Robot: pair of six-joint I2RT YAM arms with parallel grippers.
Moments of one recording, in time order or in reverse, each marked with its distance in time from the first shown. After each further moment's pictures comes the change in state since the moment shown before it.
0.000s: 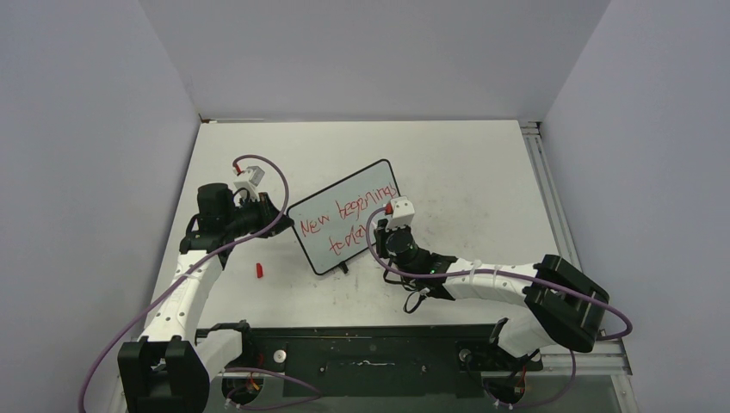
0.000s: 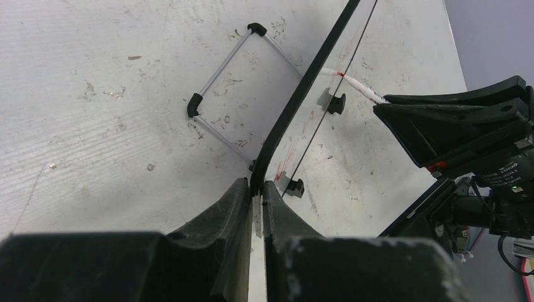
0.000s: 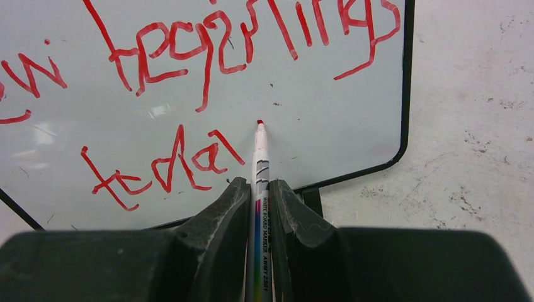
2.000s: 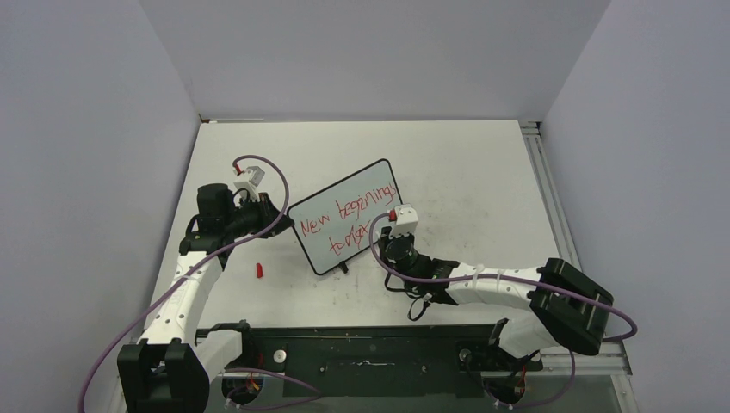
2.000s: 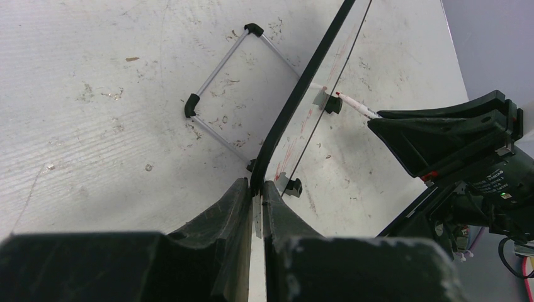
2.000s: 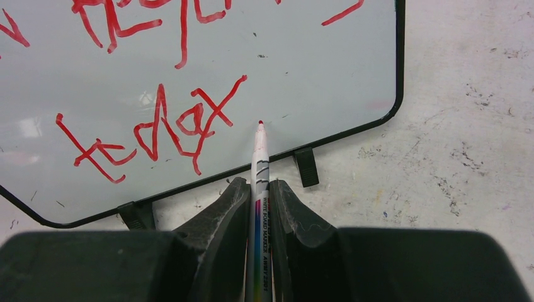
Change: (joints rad) left arm -0.002 -0.011 -0.001 -0.002 0.001 0.000; right arm 0.037 -0.034 -0.033 -0.095 0.037 0.099
